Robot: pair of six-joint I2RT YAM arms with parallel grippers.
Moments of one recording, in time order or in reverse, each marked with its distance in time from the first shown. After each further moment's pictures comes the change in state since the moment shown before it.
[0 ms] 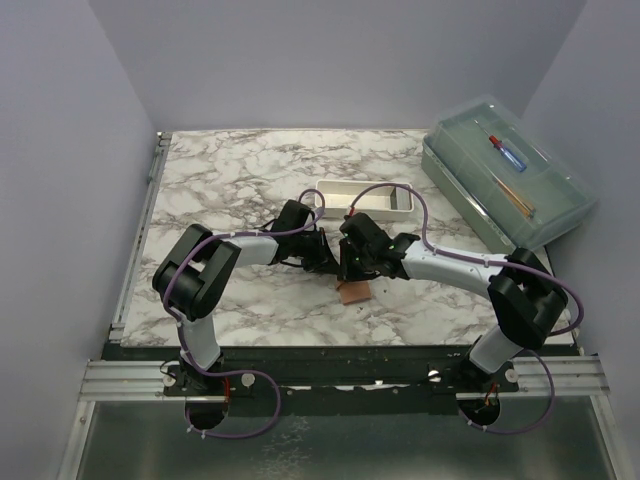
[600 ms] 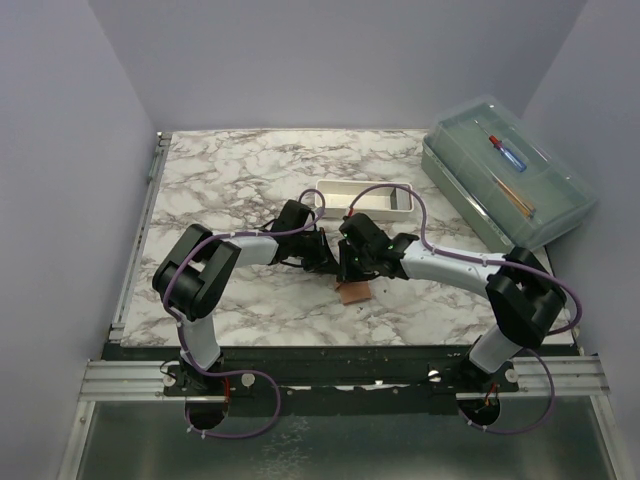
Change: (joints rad) left arm 0.000 0.000 0.000 0.000 0.000 0.006; right arm 0.000 0.006 0.000 0.006 -0.014 -0.002
